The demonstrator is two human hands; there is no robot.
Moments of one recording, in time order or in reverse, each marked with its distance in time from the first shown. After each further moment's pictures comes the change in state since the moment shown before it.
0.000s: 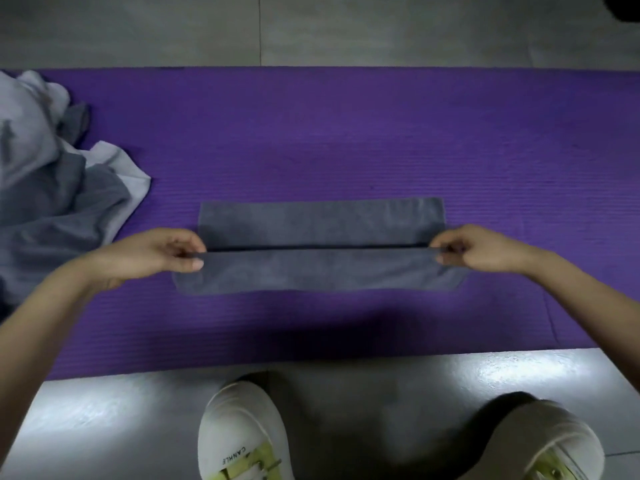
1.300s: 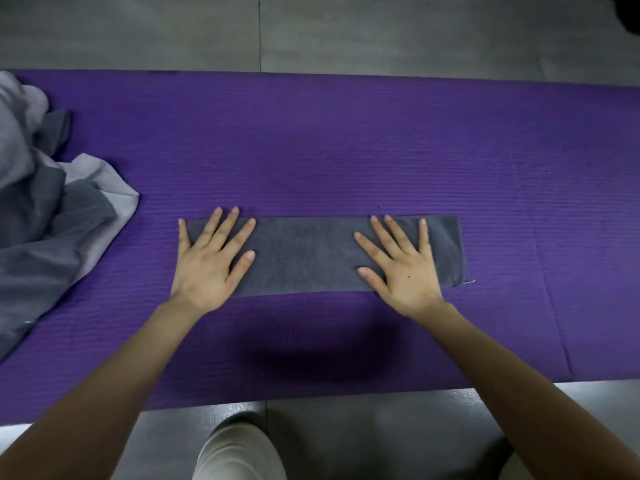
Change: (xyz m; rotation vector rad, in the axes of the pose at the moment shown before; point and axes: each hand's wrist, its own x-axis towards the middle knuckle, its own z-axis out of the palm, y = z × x) left_hand 0.086 -0.025 0.058 0.960 0.496 0.190; right_hand 0.079 -0.038 0.086 -0.644 0.507 -0.127
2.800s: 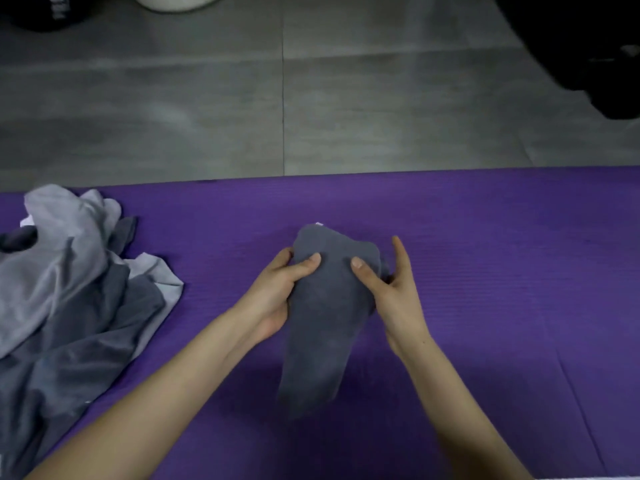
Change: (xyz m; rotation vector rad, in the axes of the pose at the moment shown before) left_hand 0.055 0.088 -0.170 -1.943 -0.191 -0.467; right_hand 0.066 -0.057 -0.137 1.757 0.270 0.641
